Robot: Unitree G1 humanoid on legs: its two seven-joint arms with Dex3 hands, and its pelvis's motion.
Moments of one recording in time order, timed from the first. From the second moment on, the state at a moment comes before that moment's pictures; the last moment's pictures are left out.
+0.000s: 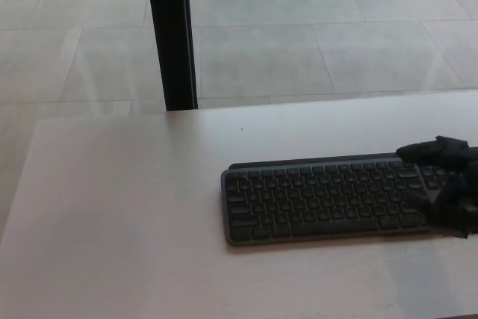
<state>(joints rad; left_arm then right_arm) -0.16 0.61 0.73 1.25 -0.30 -0.08 0.10 -0.30 -0.57 0.23 0.18 -0.04 0.06 -0.19</state>
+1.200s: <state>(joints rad) -0.16 0.61 0.73 1.25 -0.30 -0.08 0.10 -0.50 -0.65 0.67 0.36 -0.51 -0.03 -0.24</state>
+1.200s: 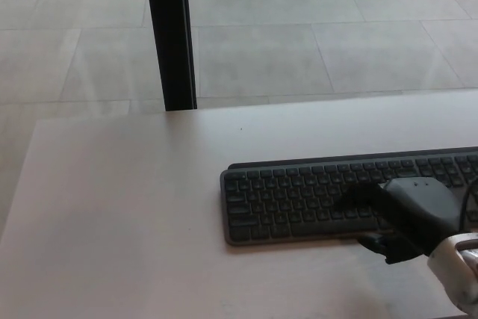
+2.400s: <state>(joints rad) -0.17 0.63 0.70 1.26 -0.33 -0.08 0.12 -0.56 -0.63 0.69 0.52 -0.85 -0.19 -0.28</state>
